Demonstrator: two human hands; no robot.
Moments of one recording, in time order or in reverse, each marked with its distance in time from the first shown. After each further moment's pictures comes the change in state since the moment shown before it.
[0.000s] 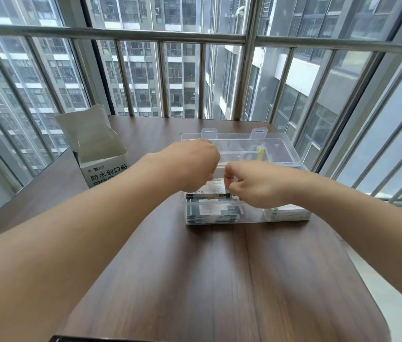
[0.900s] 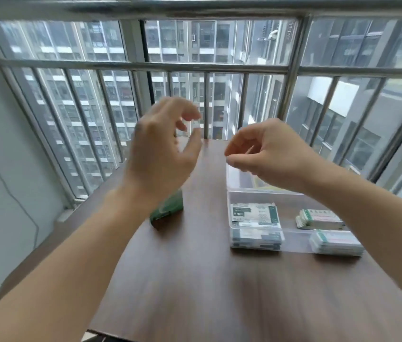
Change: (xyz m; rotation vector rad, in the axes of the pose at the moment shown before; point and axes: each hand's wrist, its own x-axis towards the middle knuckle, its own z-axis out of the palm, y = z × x) left_hand -0.091 -0.063 -0.031 -0.422 1.160 -0.085; right_hand 0.019 -0.063 -0.045 0.442 0.454 -0.312
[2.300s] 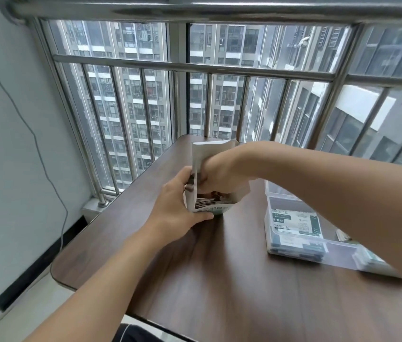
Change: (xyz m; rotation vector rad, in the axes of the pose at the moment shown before) left_hand -0.101 -0.085 -0.005 -0.343 -0.308 -0.543; right_hand 0.071 -0.073 0.100 -0.937 -0.862 -0.338
